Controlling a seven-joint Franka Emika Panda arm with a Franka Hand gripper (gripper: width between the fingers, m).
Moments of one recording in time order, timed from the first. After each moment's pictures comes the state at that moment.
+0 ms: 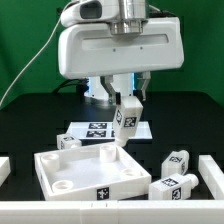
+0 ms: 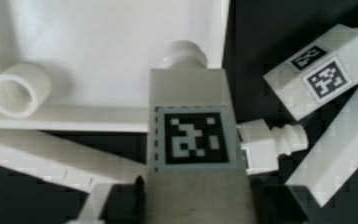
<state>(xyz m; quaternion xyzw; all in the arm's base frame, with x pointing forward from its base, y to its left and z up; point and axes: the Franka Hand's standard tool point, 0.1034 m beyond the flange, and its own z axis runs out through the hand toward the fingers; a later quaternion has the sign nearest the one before) 0.585 0.038 0.141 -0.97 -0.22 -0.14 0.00</state>
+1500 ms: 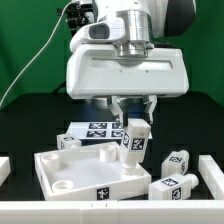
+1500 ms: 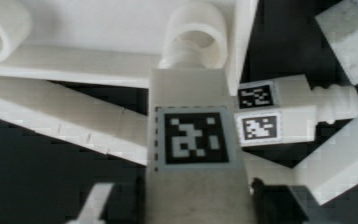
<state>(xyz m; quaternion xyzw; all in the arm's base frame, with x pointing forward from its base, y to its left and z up) 0.594 0.045 0.110 -0.95 -0.22 -0.22 -0.01</state>
